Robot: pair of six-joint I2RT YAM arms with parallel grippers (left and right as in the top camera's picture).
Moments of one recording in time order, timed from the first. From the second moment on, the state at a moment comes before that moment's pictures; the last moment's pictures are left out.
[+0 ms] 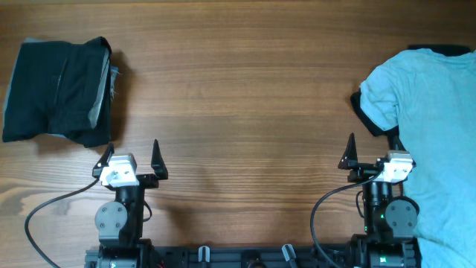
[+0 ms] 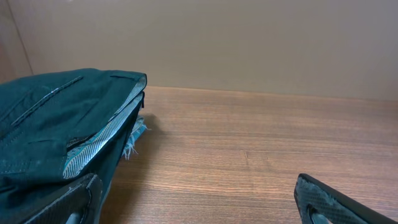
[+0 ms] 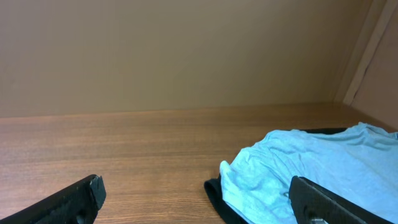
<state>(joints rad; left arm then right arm) -0.01 0.01 0.01 -0.07 -0.06 -0.06 -0.05 0.01 0.01 0.01 0.03 0.01</state>
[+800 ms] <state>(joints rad) -0.01 0.02 0.06 0.05 0.28 -0.21 -0.06 0.02 0.11 0.00 -0.43 0.16</state>
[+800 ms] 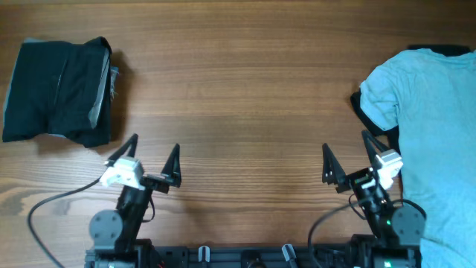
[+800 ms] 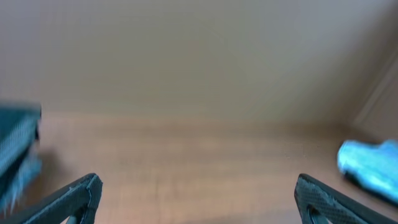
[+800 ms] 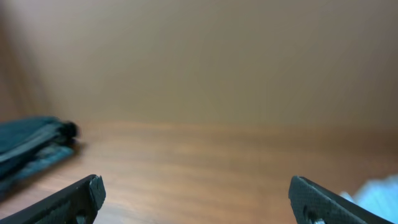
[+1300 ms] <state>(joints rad) -0.01 0.91 1.14 -0.73 0.25 -0.32 -0.06 1.03 1.19 -0.86 -0.50 0.07</state>
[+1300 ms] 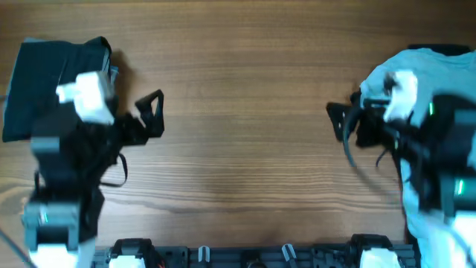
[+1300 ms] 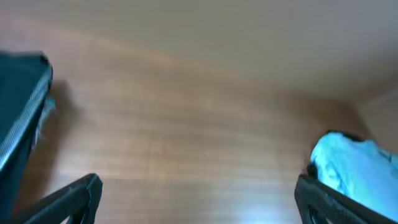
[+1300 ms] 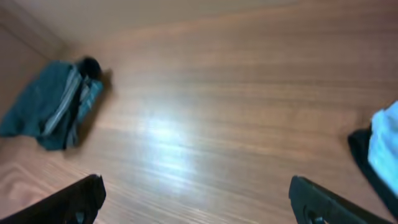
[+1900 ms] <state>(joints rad) -0.01 1.38 1.22 -0.71 0.25 -0.33 -0.09 1.89 1.41 -0.66 0.12 0.35</state>
